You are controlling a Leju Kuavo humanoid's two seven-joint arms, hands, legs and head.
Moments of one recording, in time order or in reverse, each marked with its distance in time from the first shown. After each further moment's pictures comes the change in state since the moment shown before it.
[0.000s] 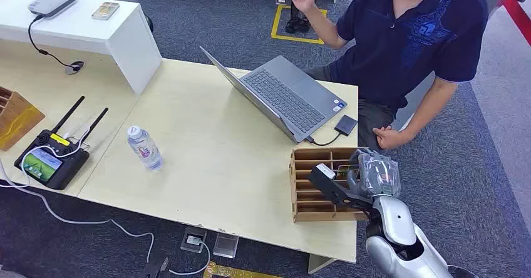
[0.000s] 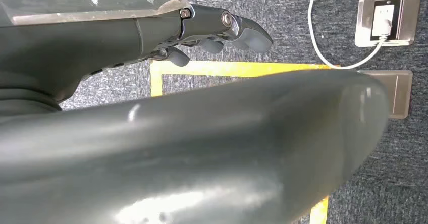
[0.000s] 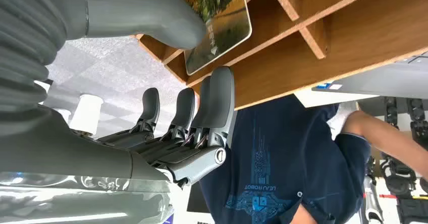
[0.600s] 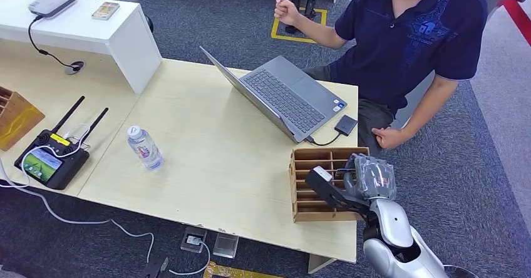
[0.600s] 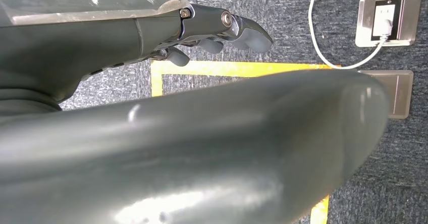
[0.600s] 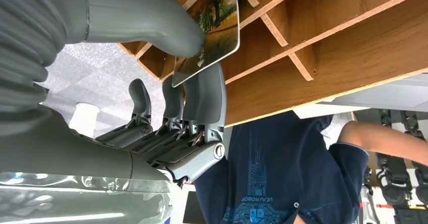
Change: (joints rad) left arm 0.000 0.000 0.000 0.000 0.000 0.000 0.002; right arm 0.002 -0.001 0.025 0.000 -0.042 -0.008 0.010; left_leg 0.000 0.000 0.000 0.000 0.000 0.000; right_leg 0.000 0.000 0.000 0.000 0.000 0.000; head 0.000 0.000
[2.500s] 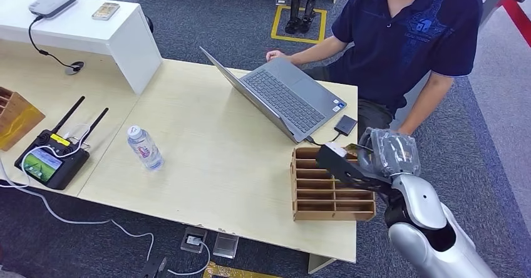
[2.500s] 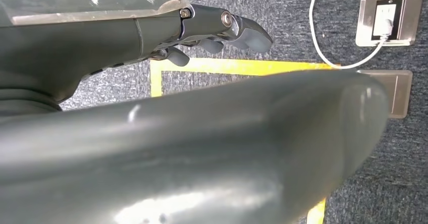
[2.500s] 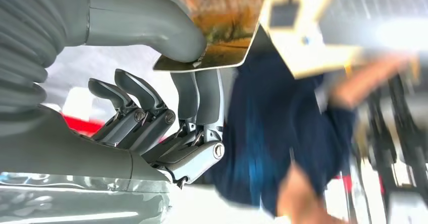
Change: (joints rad) left arm 0.002 0.005 -0.002 0.000 0.019 -0.018 -0.003; right arm -0.118 -0.102 -0.020 -0.293 -0.096 0.223 0.120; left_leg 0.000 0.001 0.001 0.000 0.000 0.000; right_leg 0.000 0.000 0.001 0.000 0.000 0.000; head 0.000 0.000
